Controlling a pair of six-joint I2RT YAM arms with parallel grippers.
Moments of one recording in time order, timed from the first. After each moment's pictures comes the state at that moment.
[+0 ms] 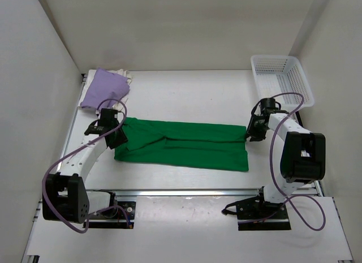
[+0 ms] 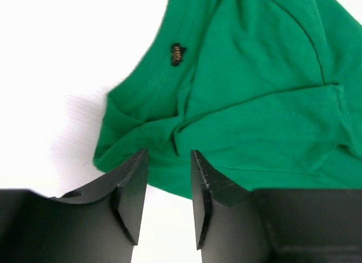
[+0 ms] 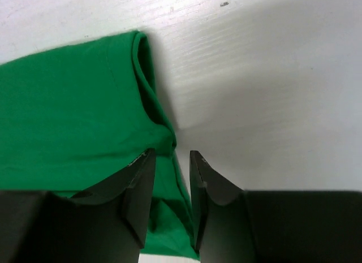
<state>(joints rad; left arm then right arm) -0.11 1.23 0.79 -0.58 -0.14 -0.54 -0.07 1.62 0.98 -0.55 -0.12 0.32</state>
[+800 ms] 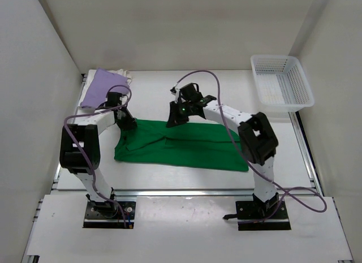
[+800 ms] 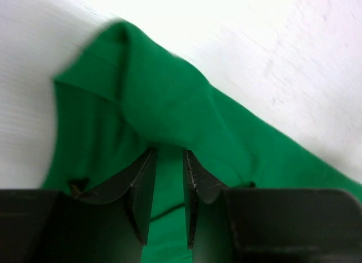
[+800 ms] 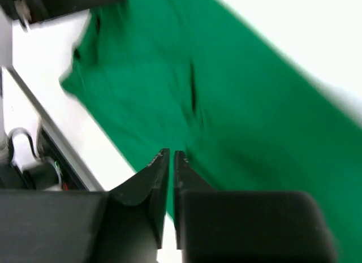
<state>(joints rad) -0.06 1.75 1.07 -0.35 0.09 -0.63 0.63 2.01 1.55 -0.37 -0.50 0.44</state>
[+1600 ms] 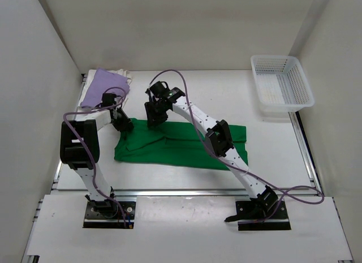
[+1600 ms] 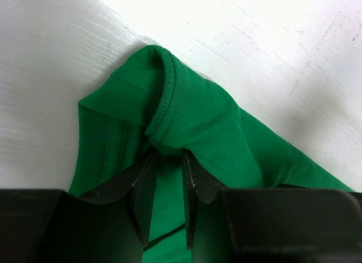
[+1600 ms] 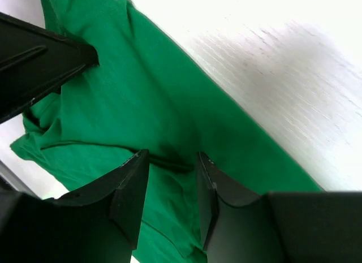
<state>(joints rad) 0.02 1.82 1.09 -0.34 0.14 -0.63 0.75 2.76 2.76 -1.01 -0.35 0.38</state>
